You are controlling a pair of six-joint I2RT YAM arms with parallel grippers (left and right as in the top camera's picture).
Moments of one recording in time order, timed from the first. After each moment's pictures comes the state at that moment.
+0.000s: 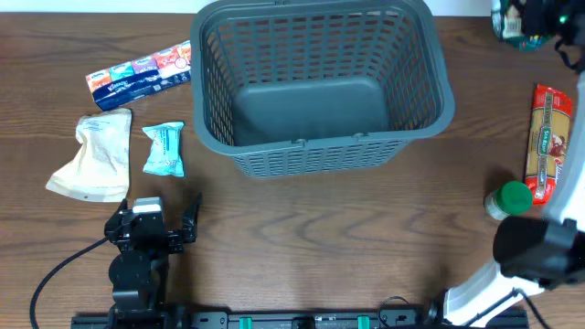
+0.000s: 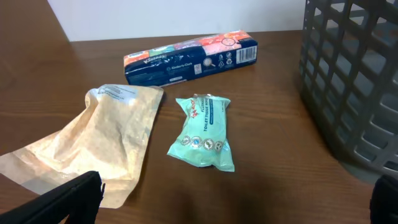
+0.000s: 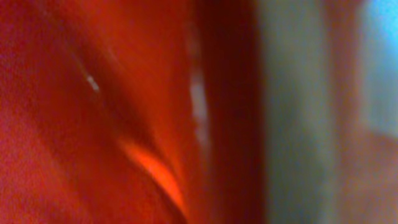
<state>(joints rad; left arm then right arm) 0.01 0.01 0.12 -0.40 -0.10 0.07 -0.30 1.86 2.21 -0.92 -0.32 -0.17</state>
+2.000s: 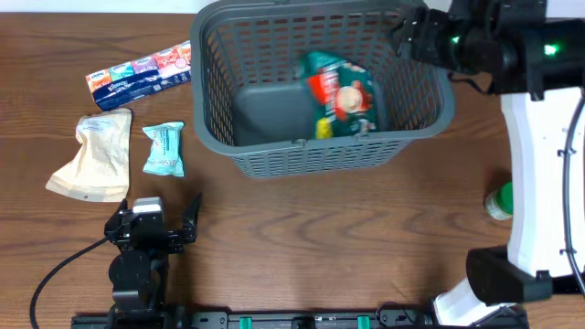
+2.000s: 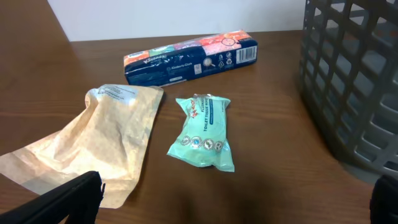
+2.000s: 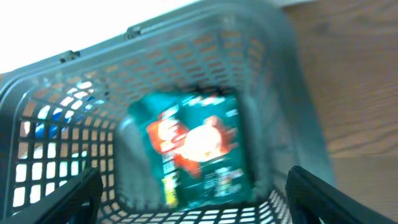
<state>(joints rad) 0.01 0.01 0.12 -0.40 -0.10 0.07 0.15 1.76 2.27 -1.34 -0.12 0.37</state>
